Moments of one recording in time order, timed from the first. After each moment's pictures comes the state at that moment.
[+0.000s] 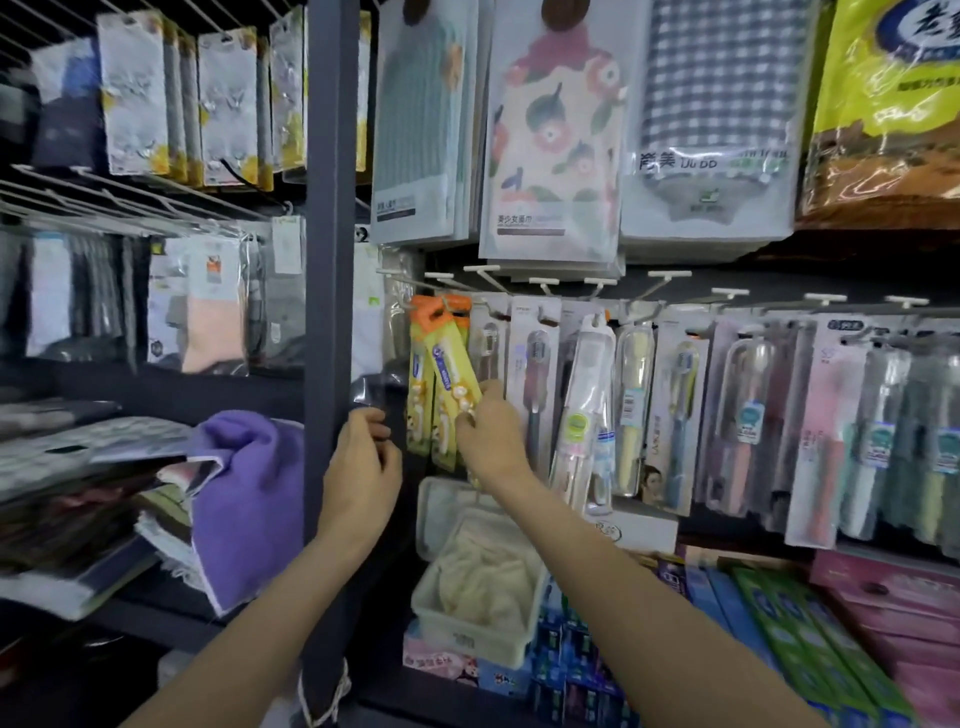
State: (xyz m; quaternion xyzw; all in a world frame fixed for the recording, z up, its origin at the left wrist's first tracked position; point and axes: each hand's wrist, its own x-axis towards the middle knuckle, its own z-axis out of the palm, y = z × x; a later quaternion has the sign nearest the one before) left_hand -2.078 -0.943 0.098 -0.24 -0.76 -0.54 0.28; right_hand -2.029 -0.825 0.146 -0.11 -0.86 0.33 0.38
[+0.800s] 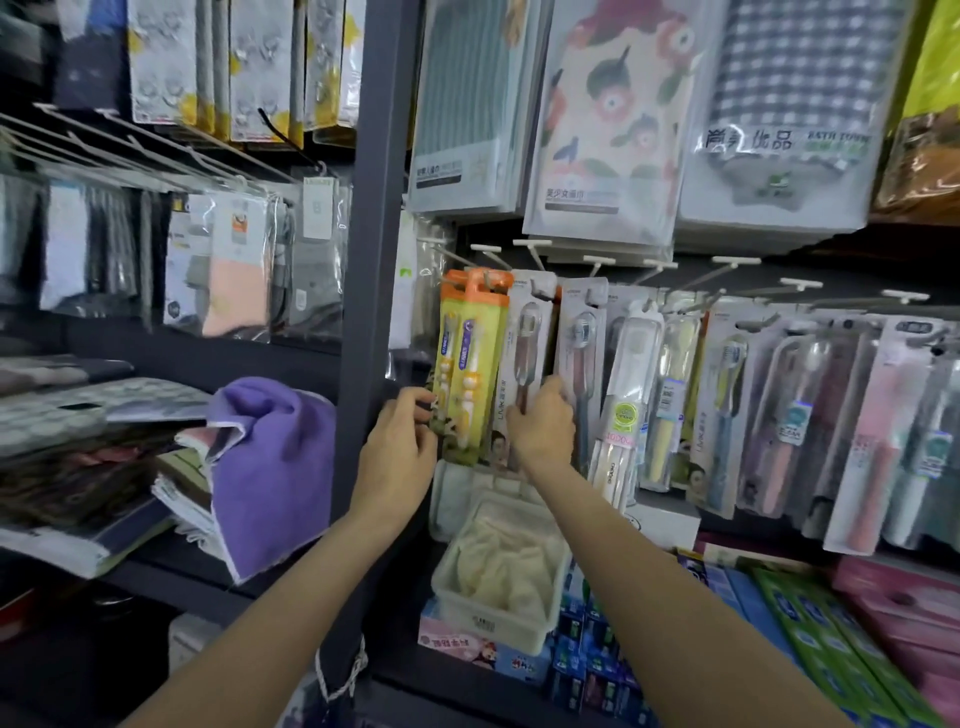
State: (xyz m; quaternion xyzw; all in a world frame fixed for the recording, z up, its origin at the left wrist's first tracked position) left_hand -2.085 -0.946 0.090 -0.29 -0.75 -0.53 0.27; right_hand -2.049 -0.811 0.129 -0.23 -0.83 0.31 0.39
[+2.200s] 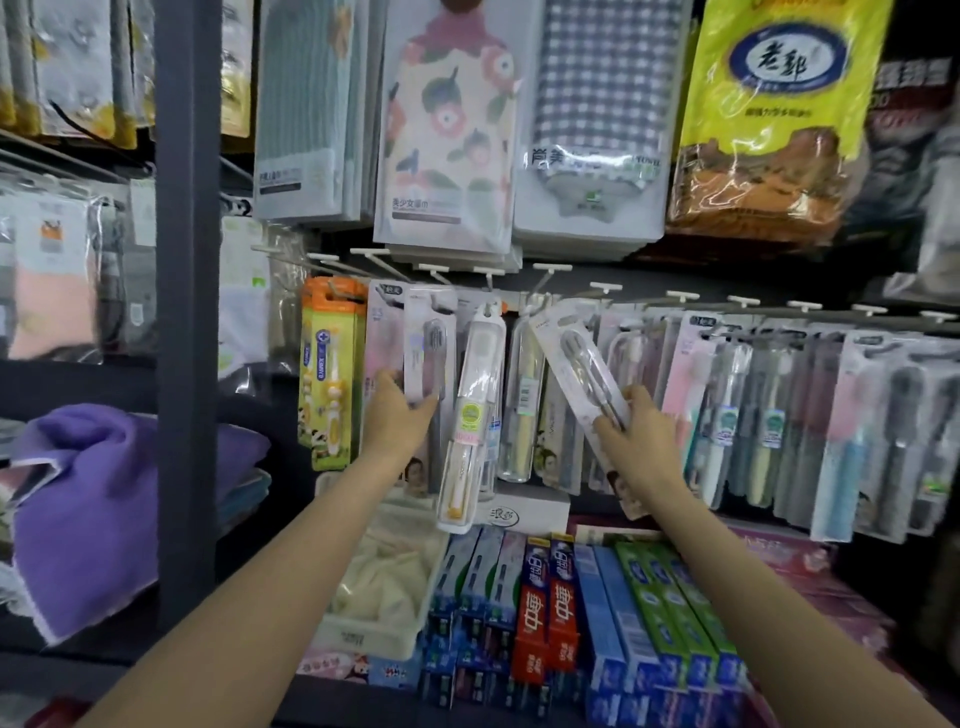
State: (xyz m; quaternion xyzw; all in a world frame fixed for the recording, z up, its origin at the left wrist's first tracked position) left_hand -2.038 -0.823 0.146 -0.29 -0.72 -0.62 0.10; right_hand -1.878 -0.659 0.146 -0.25 -0.82 0.20 0.47
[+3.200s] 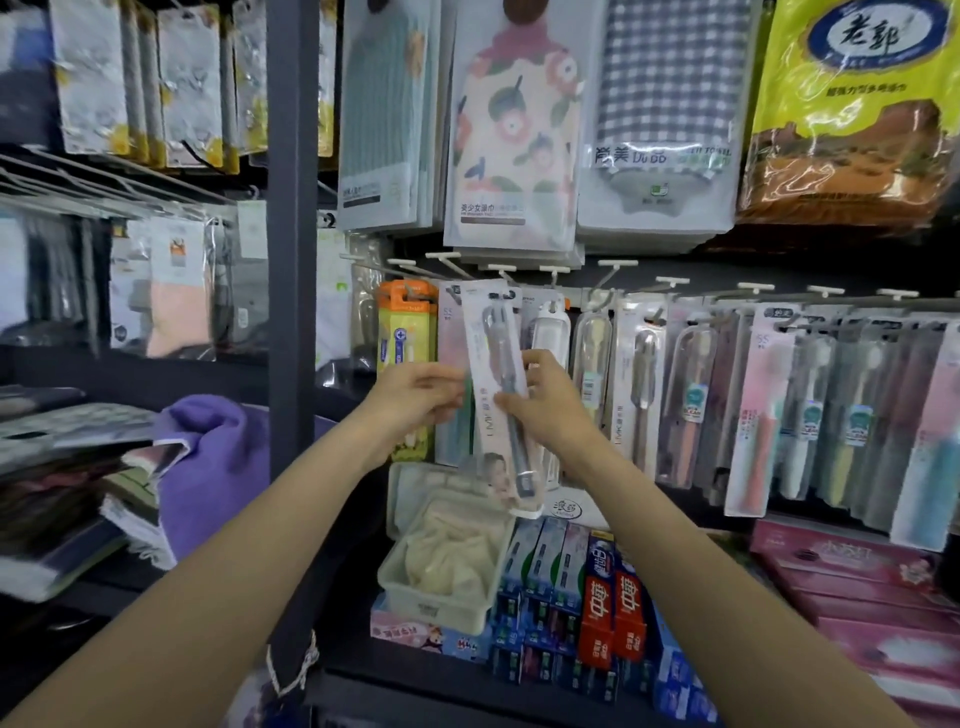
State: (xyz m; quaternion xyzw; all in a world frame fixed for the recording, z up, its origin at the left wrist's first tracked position) left_hand -2.039 -0.903 0.164 -0.35 -0.65 -0.67 -0.06; right_hand -1.945 -0.776 0.171 -0.10 -0.84 0.41 0.34
